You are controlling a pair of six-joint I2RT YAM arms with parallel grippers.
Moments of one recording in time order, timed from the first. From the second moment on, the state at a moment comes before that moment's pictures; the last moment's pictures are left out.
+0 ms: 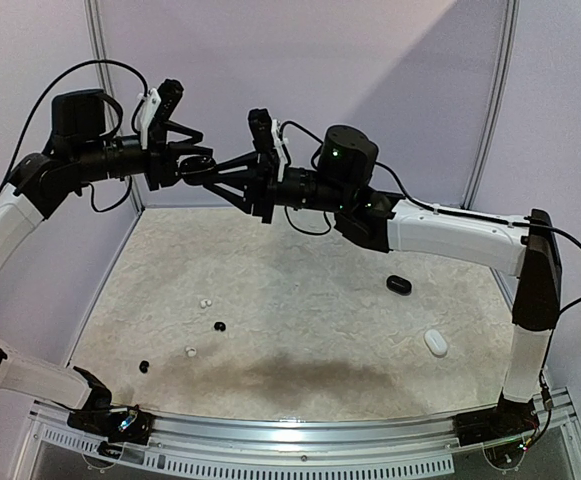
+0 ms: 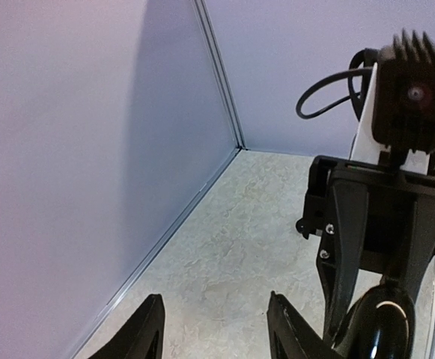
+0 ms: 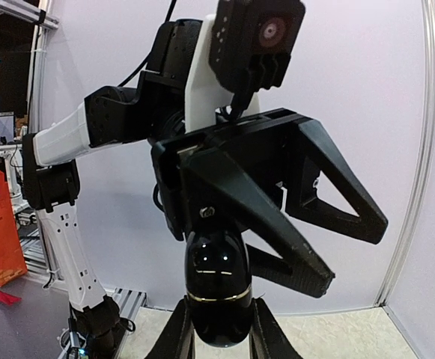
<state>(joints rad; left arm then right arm) -0.49 1.24 1.50 -0.47 0.47 0.36 0.97 1.94 1.71 0.48 -0.60 0.10</state>
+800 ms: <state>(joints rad) -0.52 1.15 1.37 -0.42 -0.11 0.29 0.75 1.89 1.44 0.20 -0.26 0.44</state>
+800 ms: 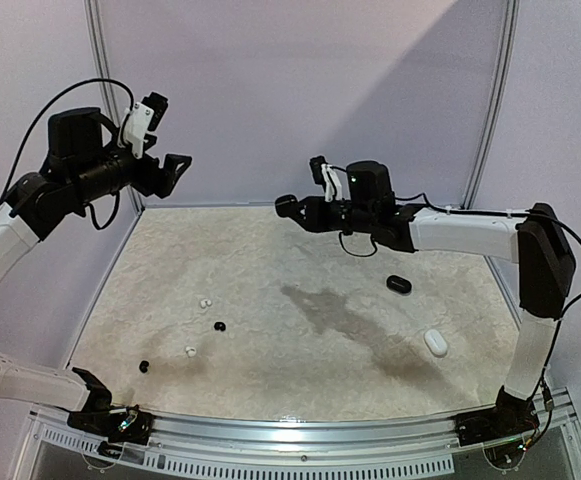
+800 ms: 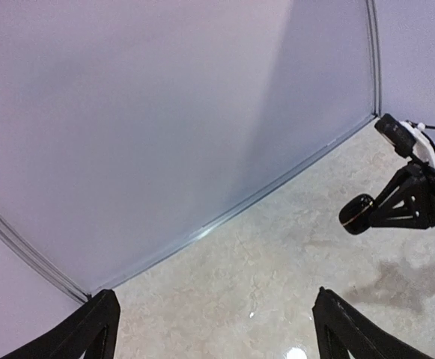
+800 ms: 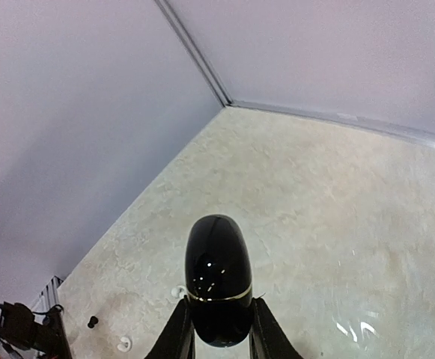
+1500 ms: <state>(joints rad) -0.52 1.05 1.15 -0.51 -0.13 0.07 0.52 2.11 1.32 -0.03 -0.52 0.94</state>
